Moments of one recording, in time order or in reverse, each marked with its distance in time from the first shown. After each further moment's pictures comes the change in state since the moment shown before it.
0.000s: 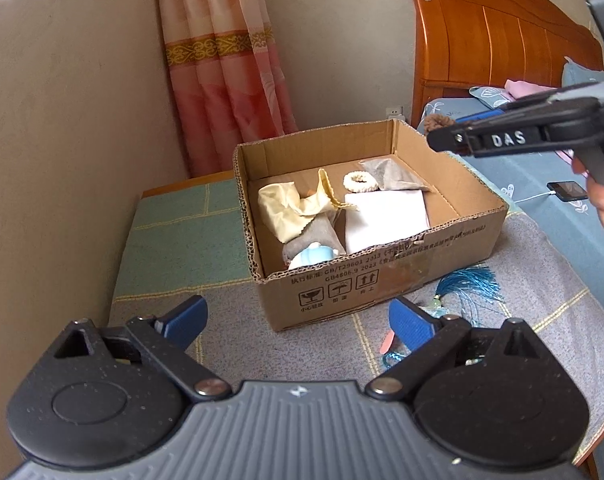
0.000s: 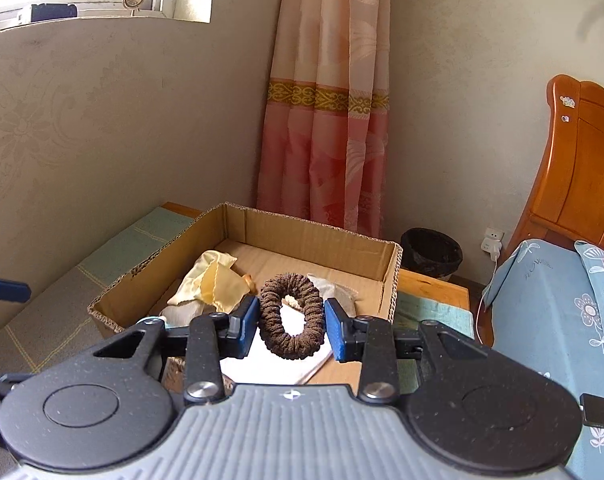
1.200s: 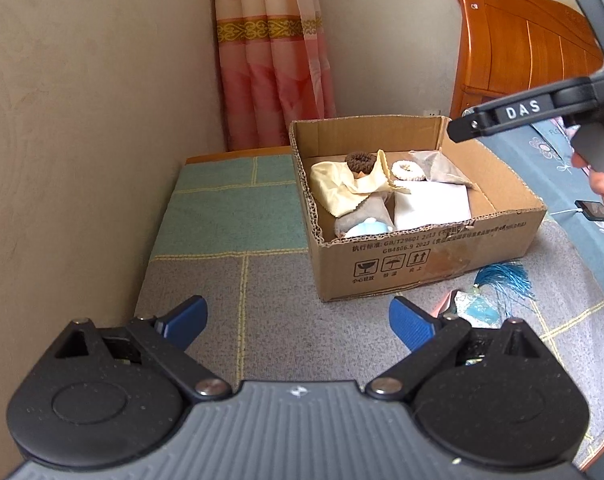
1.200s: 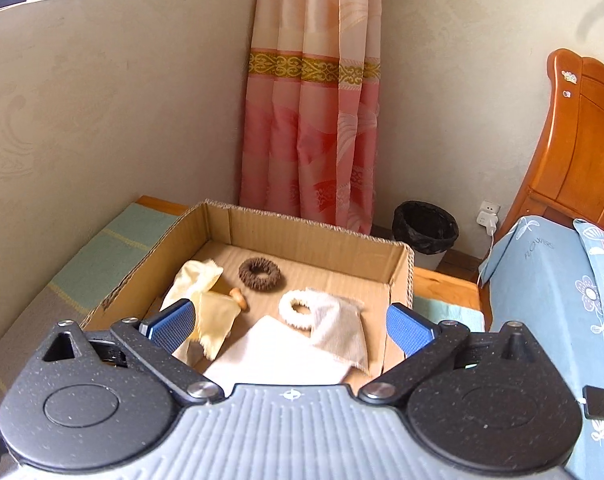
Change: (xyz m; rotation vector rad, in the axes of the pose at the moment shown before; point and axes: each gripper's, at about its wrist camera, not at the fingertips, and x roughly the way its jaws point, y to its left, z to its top) left arm -0.007 0.031 -0.021 -0.111 0.020 0.055; right arm 0.042 0.009 0.030 0.048 0.106 -0.047
